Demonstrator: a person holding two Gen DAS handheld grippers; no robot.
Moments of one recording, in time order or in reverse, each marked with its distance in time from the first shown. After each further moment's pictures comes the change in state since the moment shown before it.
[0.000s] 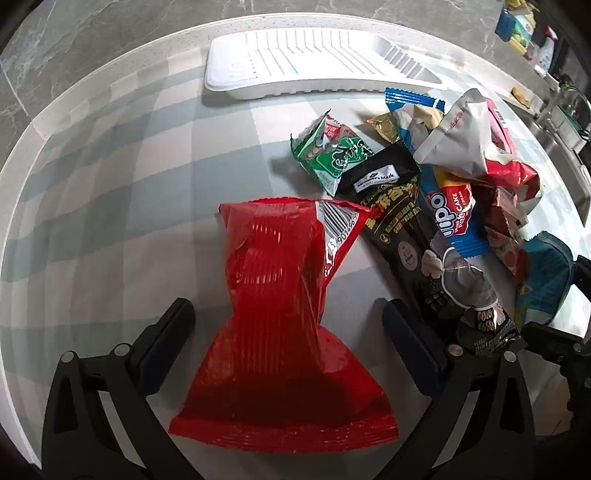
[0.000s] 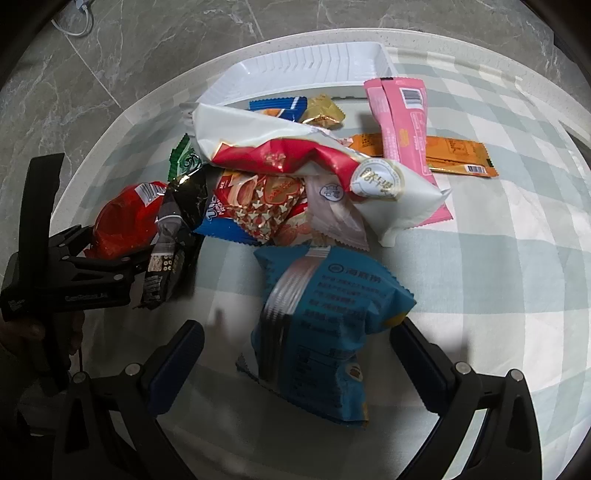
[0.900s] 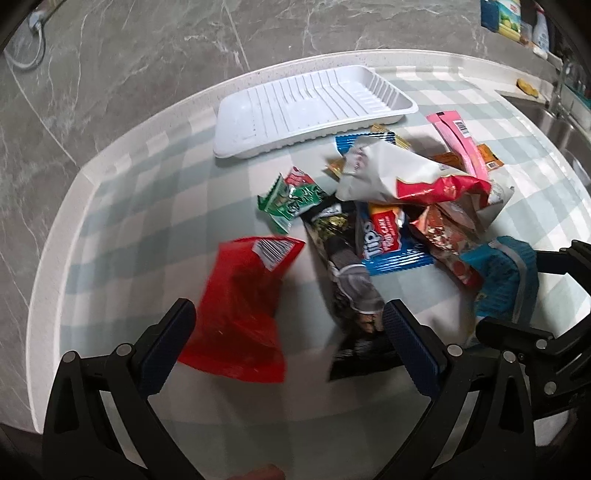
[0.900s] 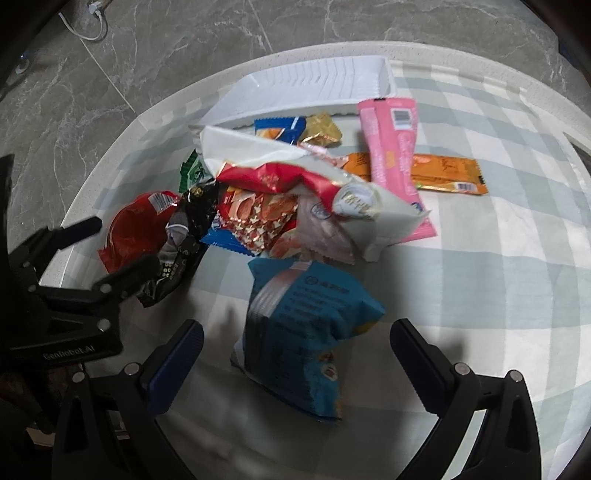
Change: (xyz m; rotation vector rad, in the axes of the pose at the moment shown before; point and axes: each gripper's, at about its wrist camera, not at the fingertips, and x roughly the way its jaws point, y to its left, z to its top) left arm -0.076 -0.075 -0.003 0.068 -0.099 0.241; right arm -0.015 -0.016 0.002 -0.039 -0.009 0.061
